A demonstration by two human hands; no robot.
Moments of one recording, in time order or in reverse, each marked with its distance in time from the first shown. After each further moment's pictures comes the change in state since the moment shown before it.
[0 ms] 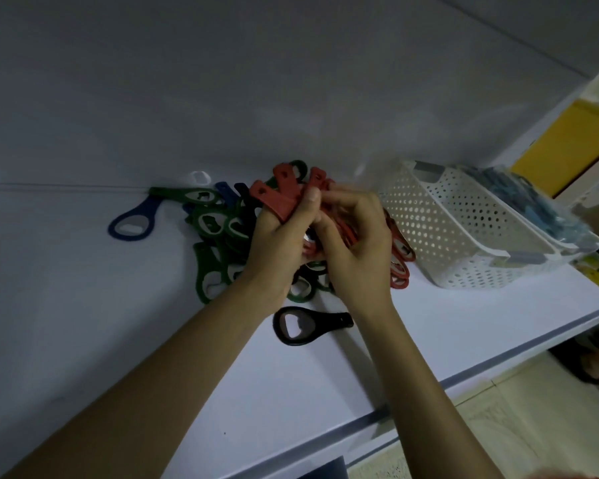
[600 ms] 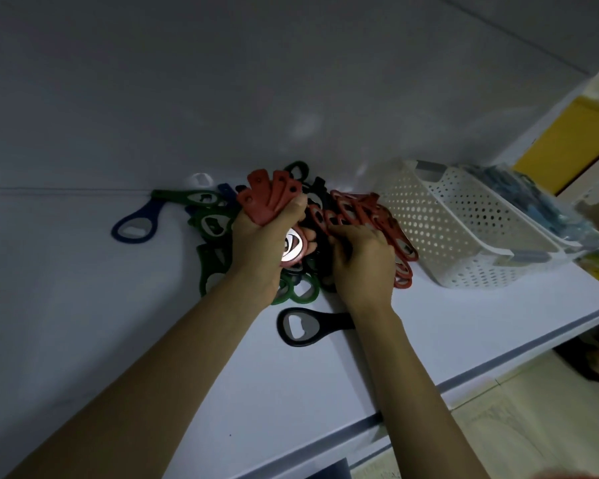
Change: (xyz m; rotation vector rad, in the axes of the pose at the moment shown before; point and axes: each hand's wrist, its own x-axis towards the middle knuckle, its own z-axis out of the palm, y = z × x) left_hand 0.007 0.002 -0.013 -0.029 0.203 -0.018; right_hand -0.007 0.040 -0.006 -0.665 -0.117 0.176
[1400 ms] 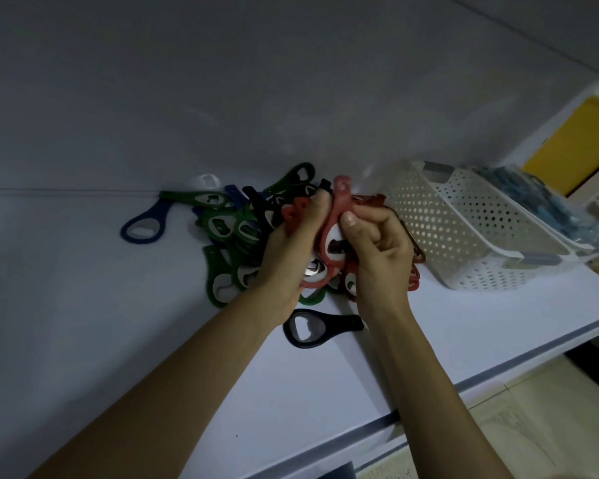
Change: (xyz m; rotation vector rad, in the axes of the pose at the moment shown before) left_hand -0.012 -0.010 0.008 0.114 -0.198 -0.178; right_hand -0.003 -0.018 -0.013 1.194 0.055 0.148
